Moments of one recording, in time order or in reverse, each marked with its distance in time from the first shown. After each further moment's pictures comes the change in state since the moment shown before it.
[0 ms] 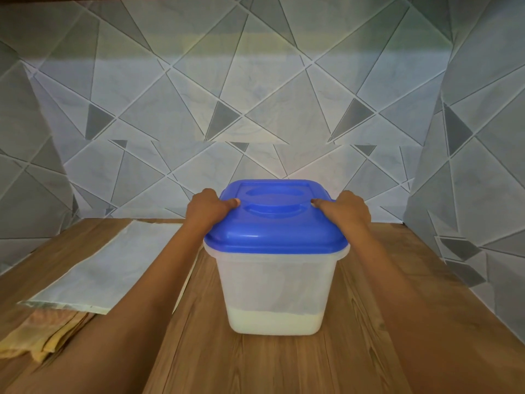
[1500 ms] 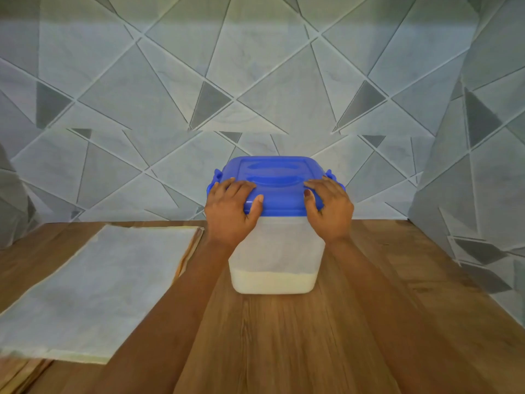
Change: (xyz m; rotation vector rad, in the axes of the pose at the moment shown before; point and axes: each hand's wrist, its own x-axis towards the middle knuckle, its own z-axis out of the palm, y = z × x) left_hand 0.095 -0.023 0.091 0.027 0.570 0.778; right_hand 0.088 0.011 0.103 0.137 0.618 -0.734
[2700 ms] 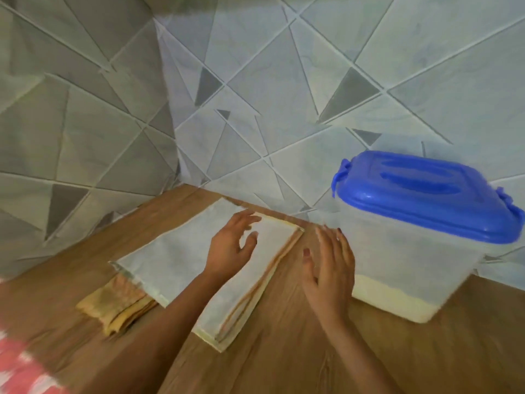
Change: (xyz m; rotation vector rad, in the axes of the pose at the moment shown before) left_hand -0.086 -0.140 -0.070 -0.015 -0.165 -0.477; right_hand -0.093 -0.110 0.126 0.193 -0.363 -0.008
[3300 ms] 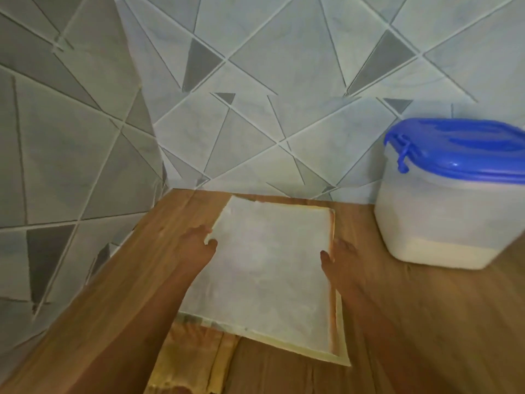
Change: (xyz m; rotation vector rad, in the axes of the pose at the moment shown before) left_hand 0.061 -0.239 -0.096 0.139 -0.412 -0.421; right_hand -0.015 -0.079 0.153 -0.232 -0.480 0.783
